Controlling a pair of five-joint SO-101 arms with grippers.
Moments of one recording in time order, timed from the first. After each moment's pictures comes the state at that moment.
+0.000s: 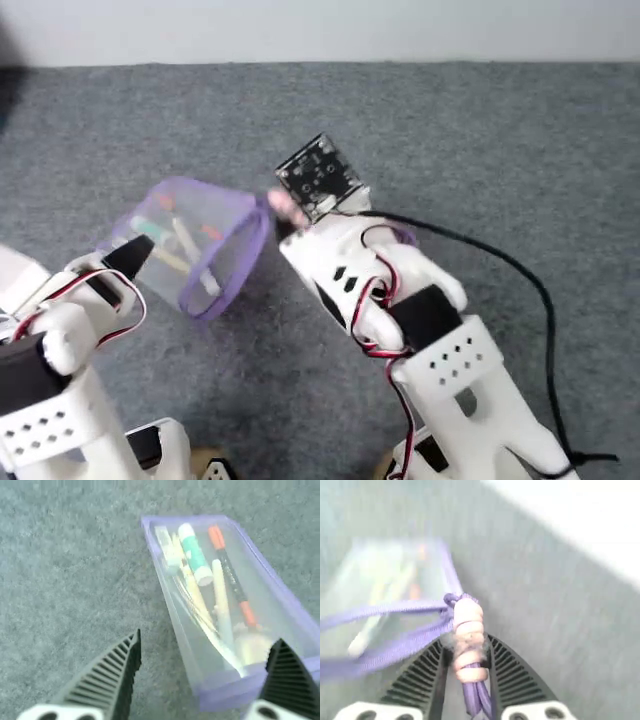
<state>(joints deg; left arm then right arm) -25.1 -52.4 22.5 99.4 31.1 -34.6 -41.3 29.2 47.6 9.5</state>
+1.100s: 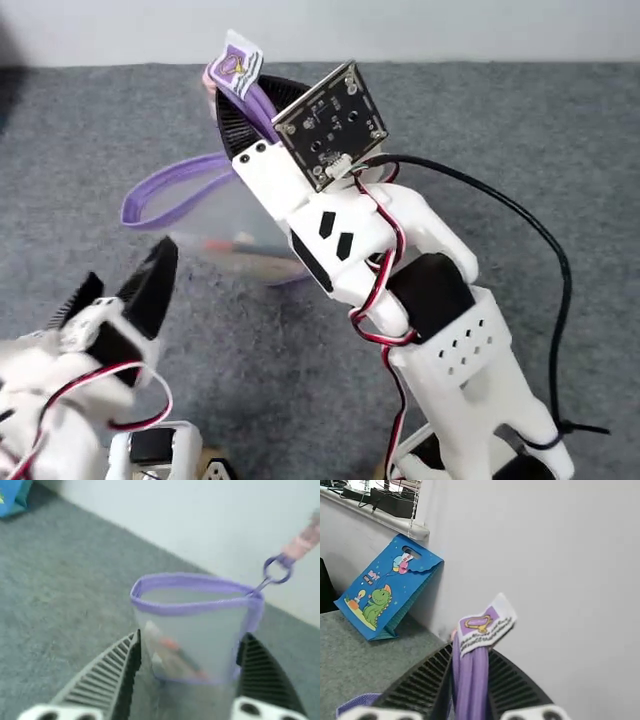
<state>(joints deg) -7.6 -69.1 12.2 99.4 31.0 -38.9 -29.5 -1.2 38.7 11.7</state>
